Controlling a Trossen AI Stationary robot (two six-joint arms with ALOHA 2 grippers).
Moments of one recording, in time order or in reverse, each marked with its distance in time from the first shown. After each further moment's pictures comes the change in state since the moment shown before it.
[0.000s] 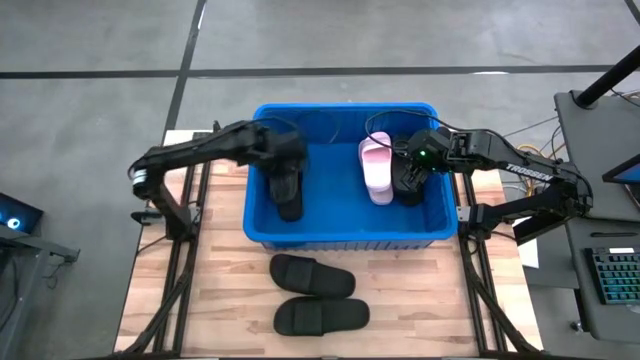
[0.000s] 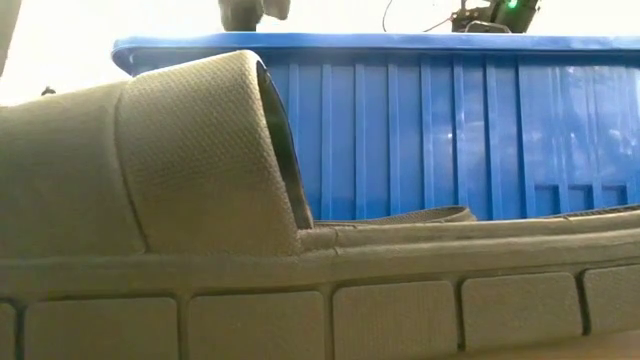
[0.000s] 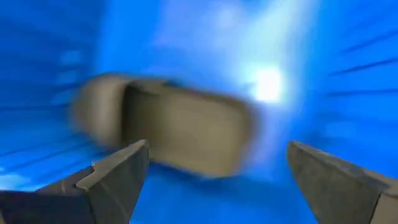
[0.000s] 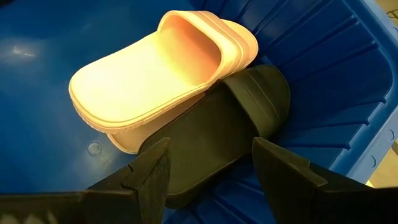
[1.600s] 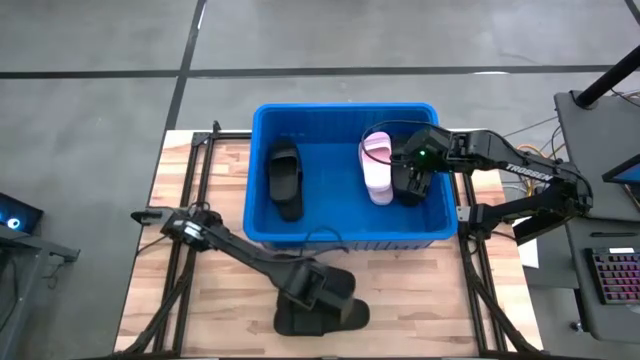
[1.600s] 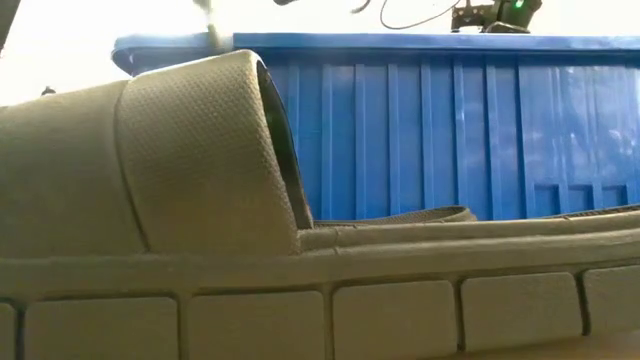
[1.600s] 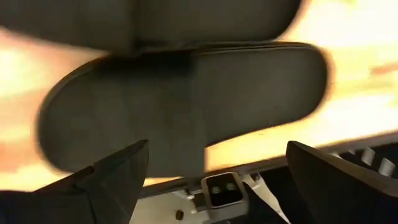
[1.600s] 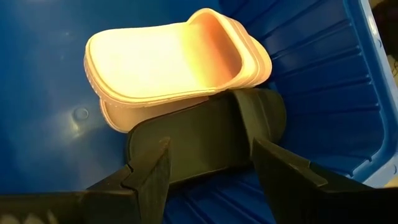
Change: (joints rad) left arm -0.644 0.530 0.280 0.259 0.234 -1.877; right arm 0.000 0.001 0.000 0.009 -0.035 -0.345
